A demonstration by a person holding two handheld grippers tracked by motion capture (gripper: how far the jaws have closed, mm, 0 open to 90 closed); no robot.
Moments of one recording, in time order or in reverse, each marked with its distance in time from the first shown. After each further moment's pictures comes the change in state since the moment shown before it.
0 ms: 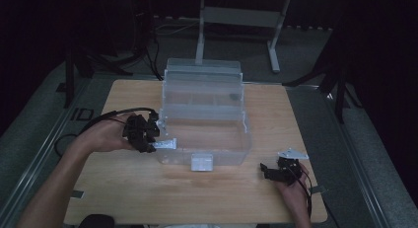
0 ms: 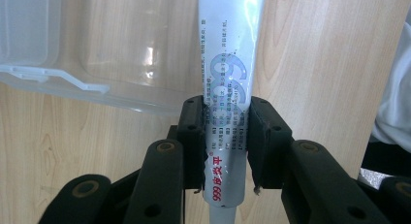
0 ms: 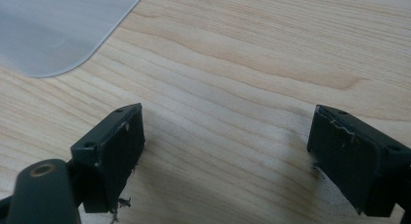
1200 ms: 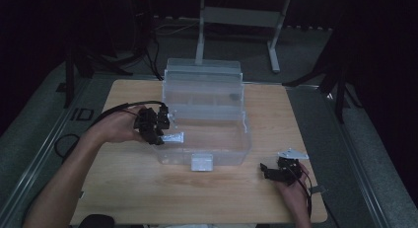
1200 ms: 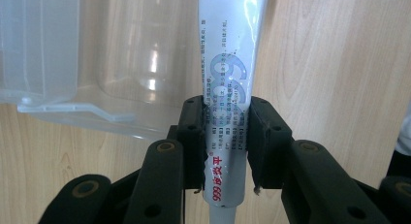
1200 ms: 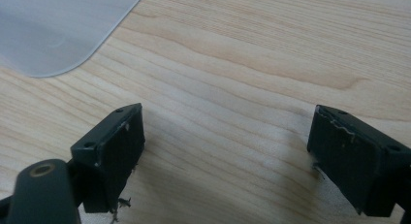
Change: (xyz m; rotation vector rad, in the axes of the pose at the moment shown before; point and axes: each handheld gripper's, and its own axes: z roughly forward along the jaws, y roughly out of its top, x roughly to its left) left arm 0.021 0.023 0.009 0.004 0.006 0.016; right arm 0.000 0.000 0.000 -0.001 0.000 0.001
